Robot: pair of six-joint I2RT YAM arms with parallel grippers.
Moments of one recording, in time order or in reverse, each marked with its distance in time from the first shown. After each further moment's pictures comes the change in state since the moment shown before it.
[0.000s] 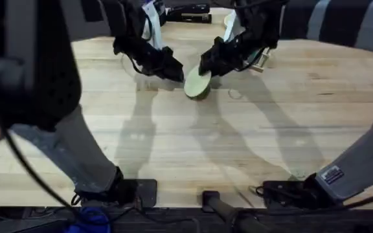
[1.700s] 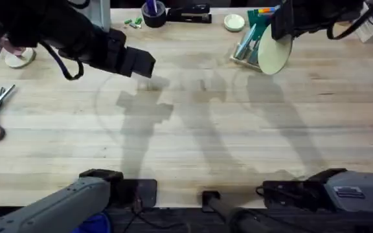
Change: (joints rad) left arm 0.001 -0.716 0.005 -0.386 -0.641 0.035; right arm 0.002 -0.410 0.329 -0.680 0.681 -0.253
